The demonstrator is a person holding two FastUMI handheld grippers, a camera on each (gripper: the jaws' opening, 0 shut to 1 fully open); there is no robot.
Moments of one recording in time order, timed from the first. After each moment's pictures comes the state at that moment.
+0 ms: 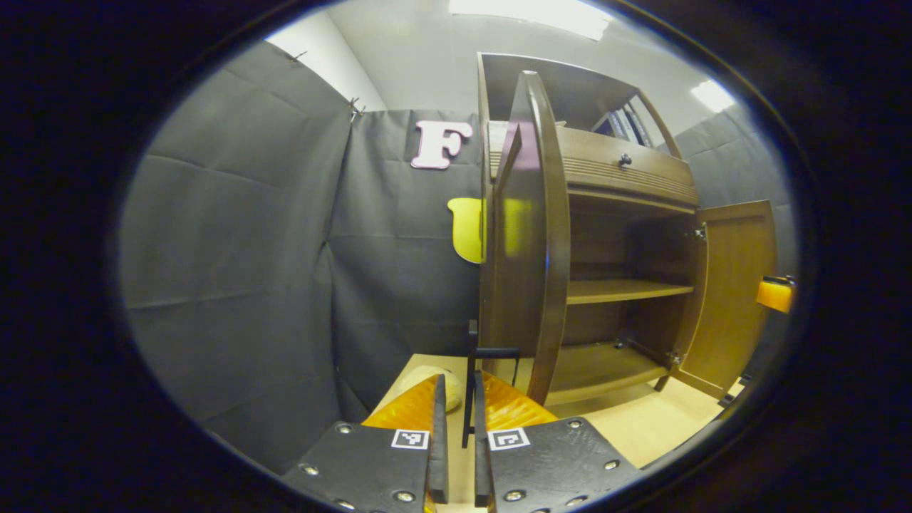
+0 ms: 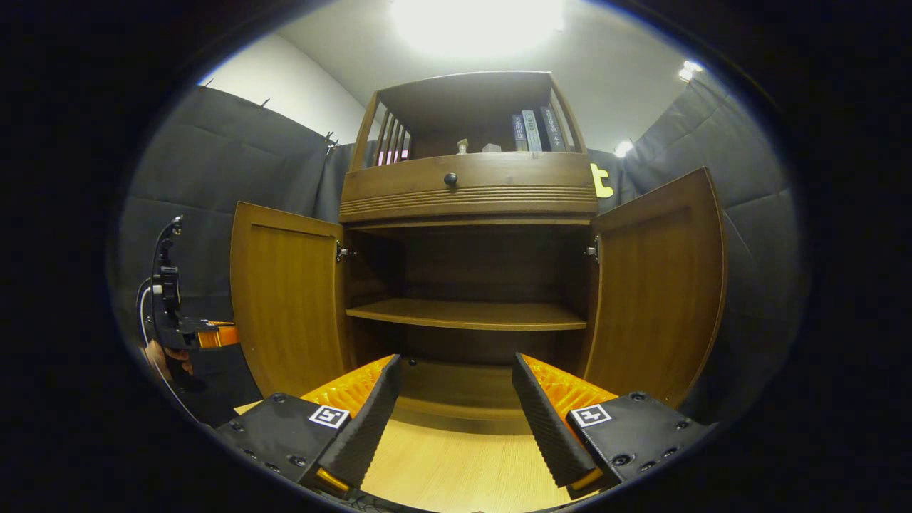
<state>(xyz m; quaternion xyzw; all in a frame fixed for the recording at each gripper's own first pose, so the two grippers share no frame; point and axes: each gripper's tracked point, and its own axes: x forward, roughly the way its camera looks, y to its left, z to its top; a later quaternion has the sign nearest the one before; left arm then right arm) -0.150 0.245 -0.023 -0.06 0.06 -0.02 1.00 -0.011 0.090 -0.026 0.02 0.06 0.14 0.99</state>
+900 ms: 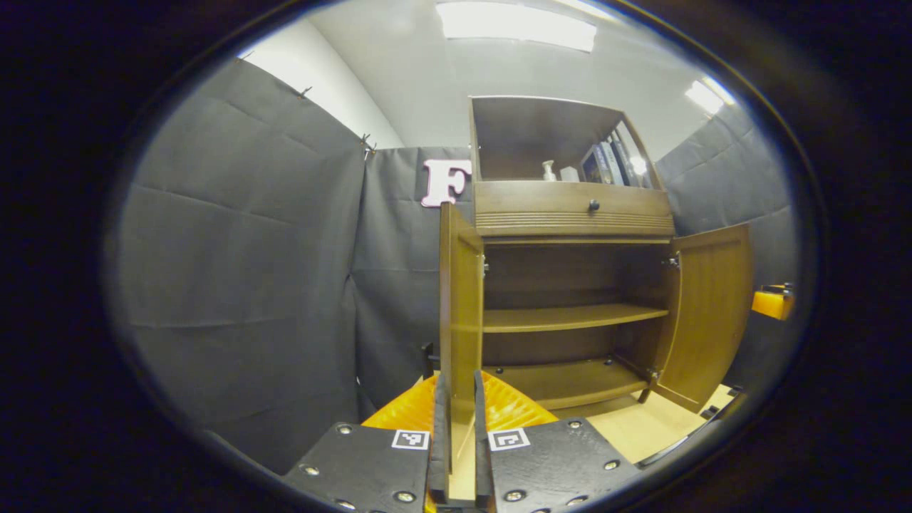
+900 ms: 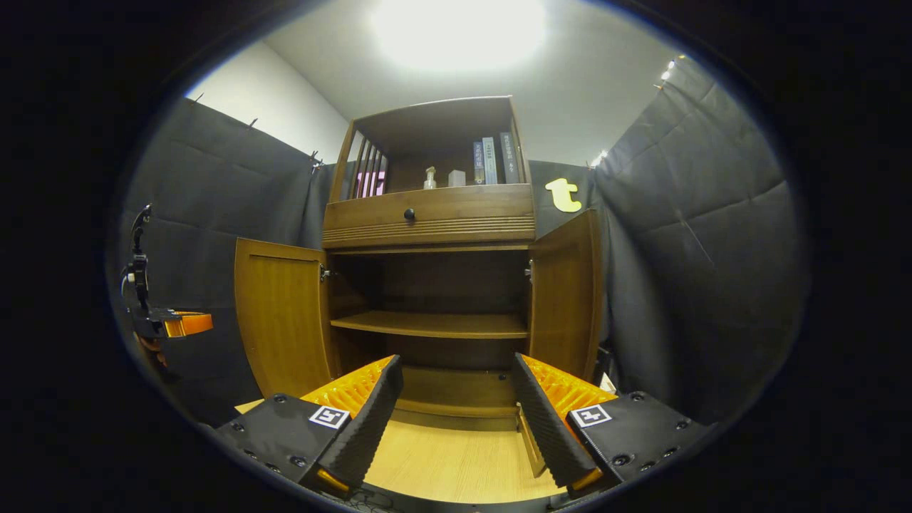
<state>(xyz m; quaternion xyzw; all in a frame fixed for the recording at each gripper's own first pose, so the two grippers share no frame) -0.253 0.223 0.072 -0.05 0.01 0.01 1.00 -0.082 -0.010 0.012 0.03 0.03 0.11 0.99</state>
